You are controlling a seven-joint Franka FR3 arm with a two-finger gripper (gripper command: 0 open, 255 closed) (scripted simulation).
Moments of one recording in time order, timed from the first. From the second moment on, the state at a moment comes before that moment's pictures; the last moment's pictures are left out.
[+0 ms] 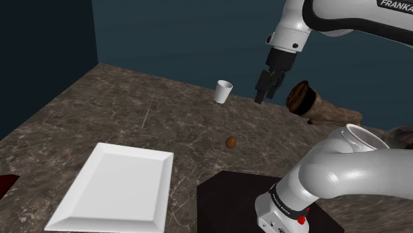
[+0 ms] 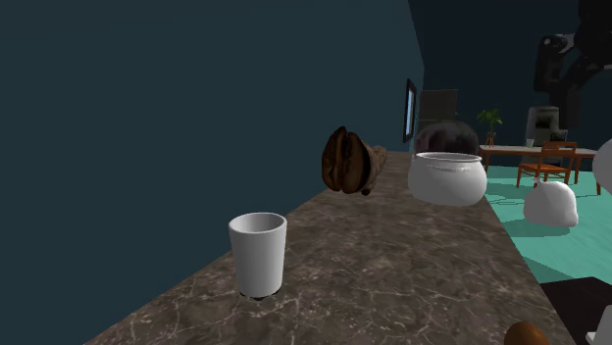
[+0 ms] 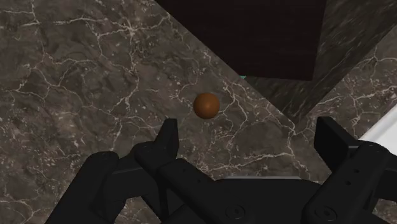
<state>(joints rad) 0.02 -0.82 0.07 -2.44 0.08 1.46 -0.04</state>
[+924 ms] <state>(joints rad) -0.04 -0.47 -0.01 -2.37 -0.04 1.80 -0.16</state>
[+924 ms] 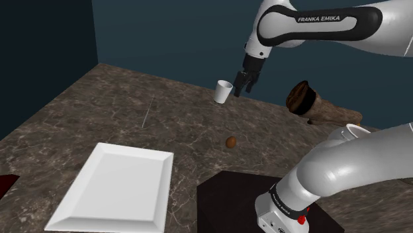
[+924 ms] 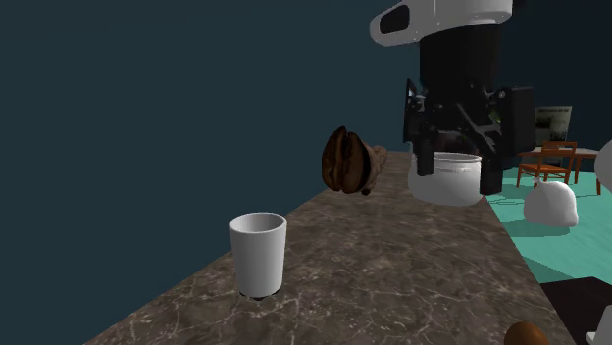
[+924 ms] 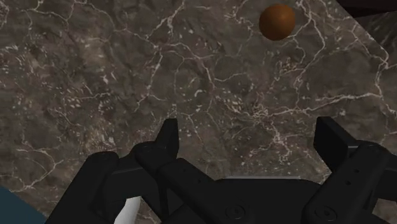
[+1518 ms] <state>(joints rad) -0.08 -0.17 -0.06 -2.20 -0.09 1.98 -0.22</state>
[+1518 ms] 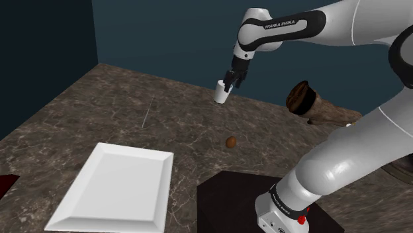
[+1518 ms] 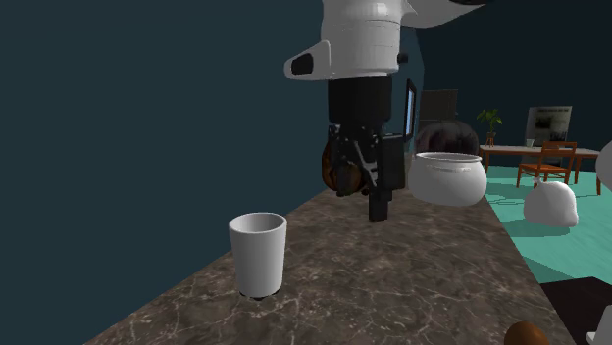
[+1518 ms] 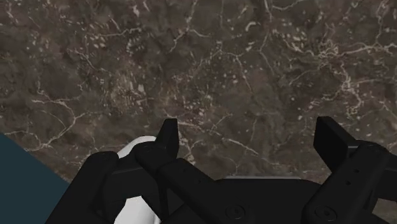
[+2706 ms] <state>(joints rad) -0.13 0.28 -0.10 -1.87 -0.10 2.16 -0.30</state>
